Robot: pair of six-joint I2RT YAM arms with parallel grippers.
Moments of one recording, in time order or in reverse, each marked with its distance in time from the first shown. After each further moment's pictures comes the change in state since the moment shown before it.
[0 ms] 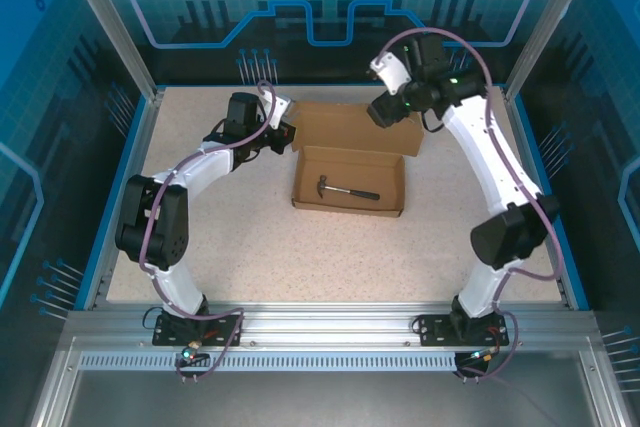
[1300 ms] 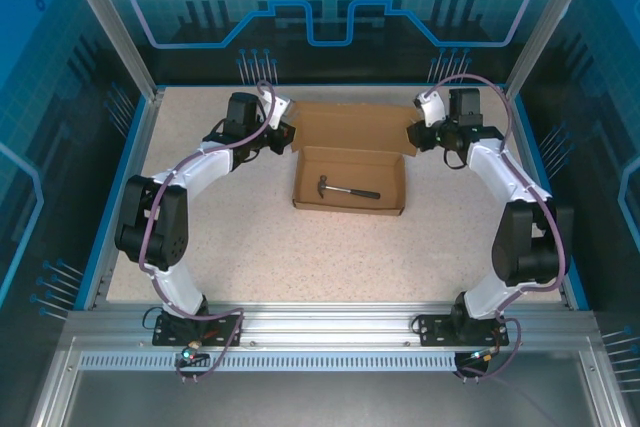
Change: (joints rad) left arm 0.001 -0.002 0.000 -0.006 0.001 -0.011; right arm -0.264 -0.135 -0.732 0.668 -0.237 0.125
